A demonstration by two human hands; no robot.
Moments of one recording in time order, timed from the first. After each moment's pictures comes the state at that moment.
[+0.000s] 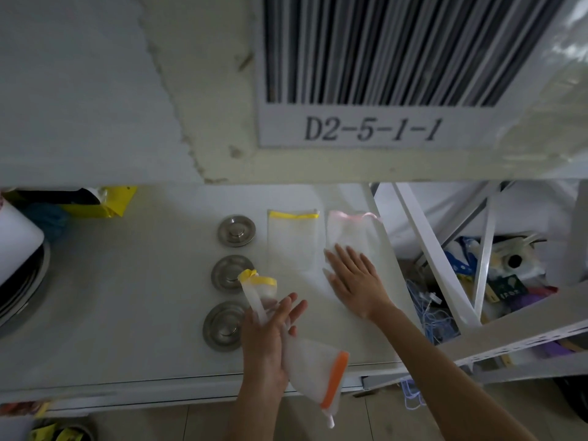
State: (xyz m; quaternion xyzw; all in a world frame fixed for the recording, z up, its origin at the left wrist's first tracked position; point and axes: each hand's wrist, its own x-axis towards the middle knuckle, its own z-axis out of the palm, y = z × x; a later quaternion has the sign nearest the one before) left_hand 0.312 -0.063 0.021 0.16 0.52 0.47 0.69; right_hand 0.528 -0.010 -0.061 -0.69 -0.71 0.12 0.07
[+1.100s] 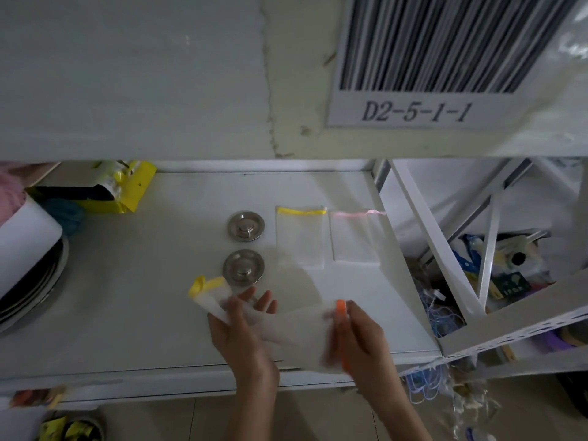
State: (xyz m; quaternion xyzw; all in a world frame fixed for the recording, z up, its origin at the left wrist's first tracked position) left_hand 0.284 -0.071 0.037 0.08 0.51 0.69 0.51; right_hand 0.413 -0.132 0.047 -0.60 -0.43 0.42 0.52
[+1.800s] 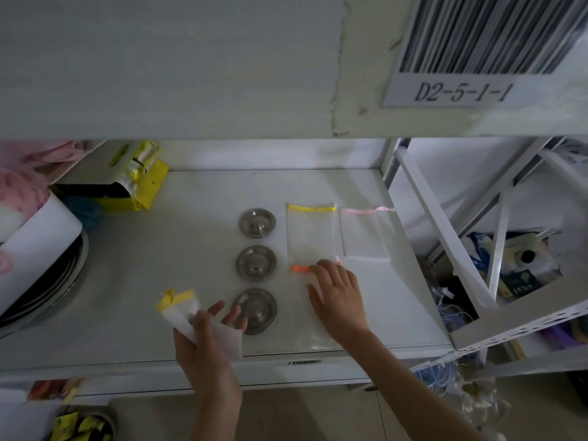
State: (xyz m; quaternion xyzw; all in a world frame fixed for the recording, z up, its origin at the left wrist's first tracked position) left_hand 0.212 -0.085 0.024 0.16 0.53 0.69 0.47; right_hand 0.414 -0.050 -0.039 -0.68 -0.70 0.01 0.21
